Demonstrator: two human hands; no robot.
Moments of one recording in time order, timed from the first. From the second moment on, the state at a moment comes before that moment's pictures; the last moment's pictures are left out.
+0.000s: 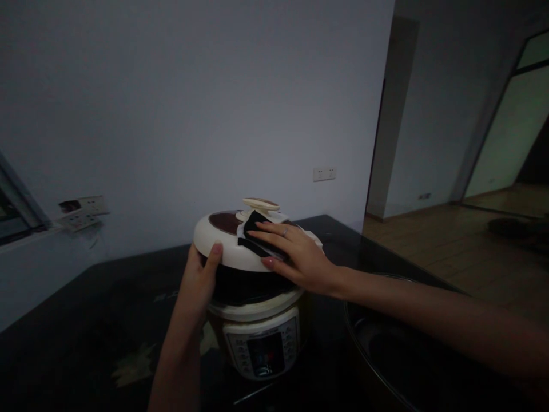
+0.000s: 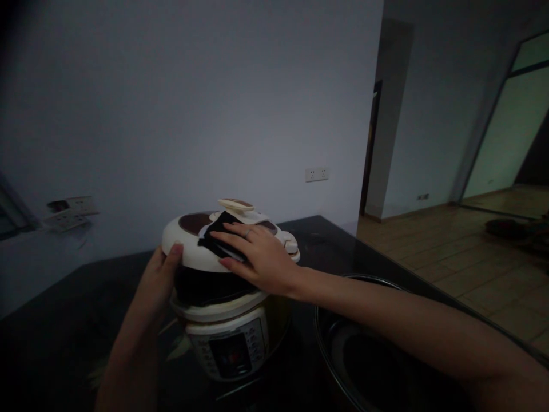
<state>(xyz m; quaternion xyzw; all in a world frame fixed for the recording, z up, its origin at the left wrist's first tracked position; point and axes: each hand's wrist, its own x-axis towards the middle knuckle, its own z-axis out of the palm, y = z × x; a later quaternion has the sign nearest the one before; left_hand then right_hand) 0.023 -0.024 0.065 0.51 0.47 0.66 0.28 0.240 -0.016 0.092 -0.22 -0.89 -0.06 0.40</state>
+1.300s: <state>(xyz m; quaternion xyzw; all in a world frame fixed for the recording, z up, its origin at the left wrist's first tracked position) 0.025 -0.023 0.064 0.51 0.46 0.67 0.29 0.223 0.056 0.158 -0.28 -0.93 -0.20 0.17</state>
